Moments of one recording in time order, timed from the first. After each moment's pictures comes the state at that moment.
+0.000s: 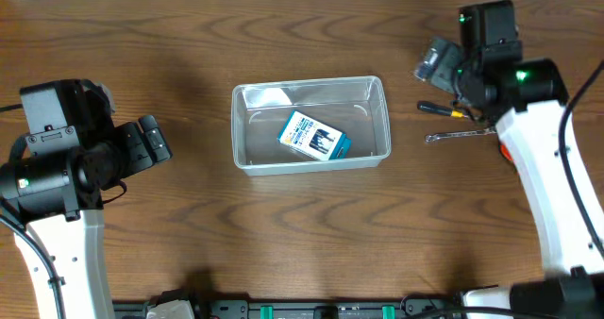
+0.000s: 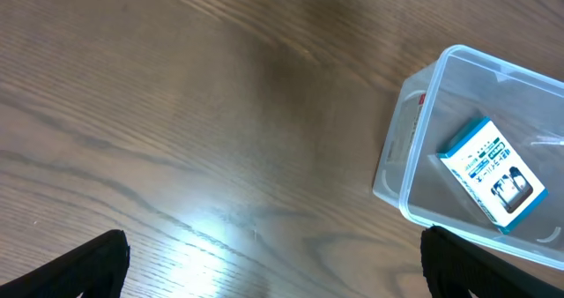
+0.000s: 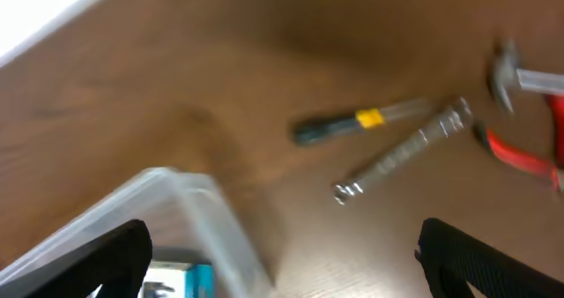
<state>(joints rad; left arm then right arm) 0.23 1.17 1.40 -1.28 0.06 -0.17 0.14 1.60 1.56 -1.03 0.16 0.70</state>
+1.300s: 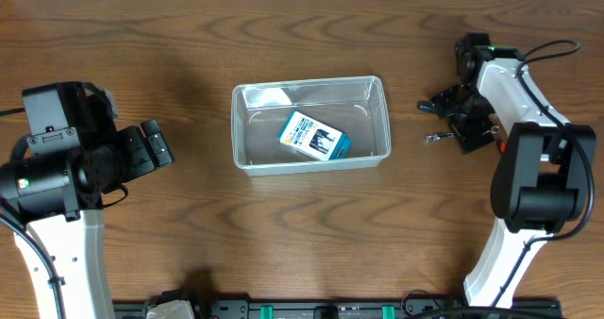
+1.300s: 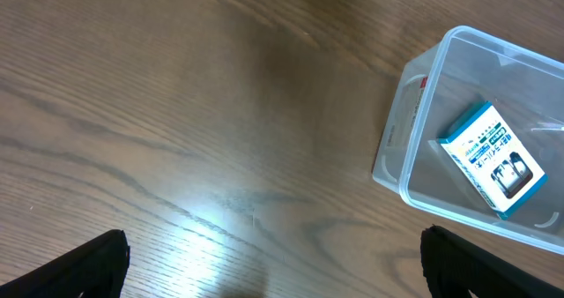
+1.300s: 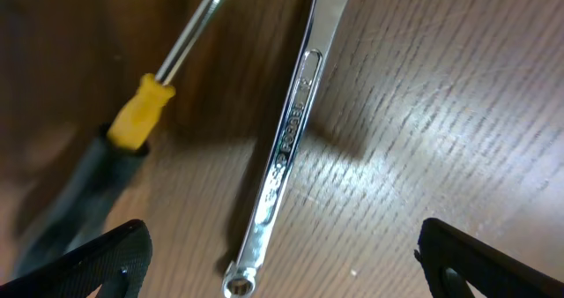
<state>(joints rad) 0.23 1.17 1.40 -1.32 0.07 -0.17 -0.03 2.11 1.56 -1.08 0.10 1.15</state>
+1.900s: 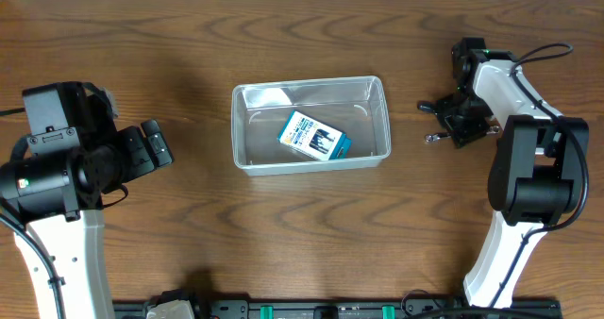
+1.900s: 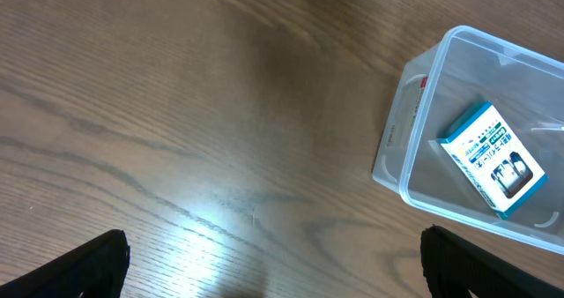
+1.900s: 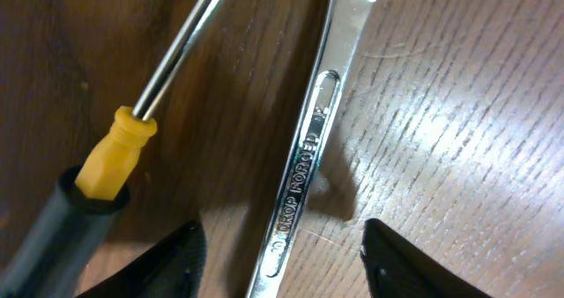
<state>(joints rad) 0.23 1.17 1.40 -1.32 0.07 -0.17 -0.04 2.15 1.56 -1.04 0.11 1.16</state>
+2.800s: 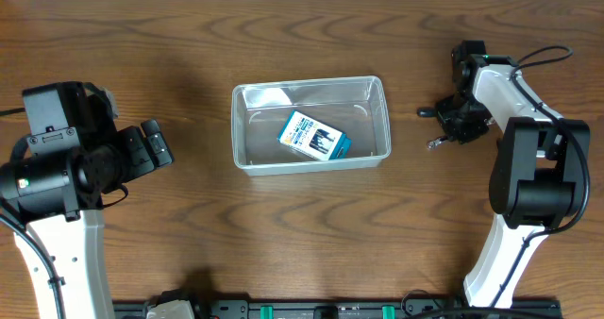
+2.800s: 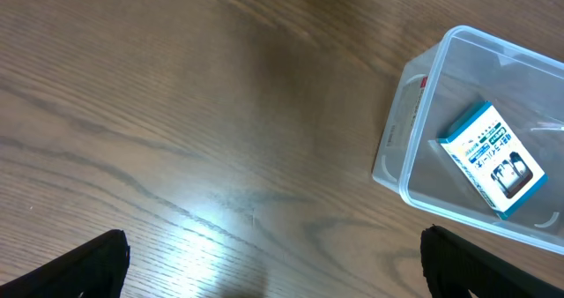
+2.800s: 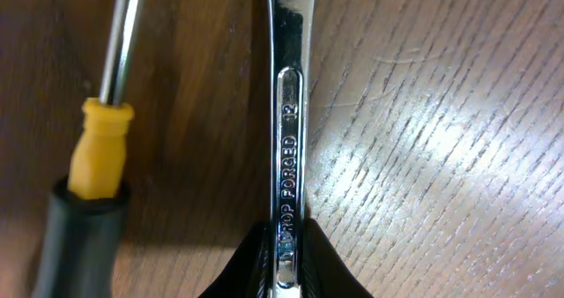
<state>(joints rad) 0.23 1.17 1.40 -1.32 0.07 -0.17 -0.04 2.14 1.50 -0.98 0.11 1.14</state>
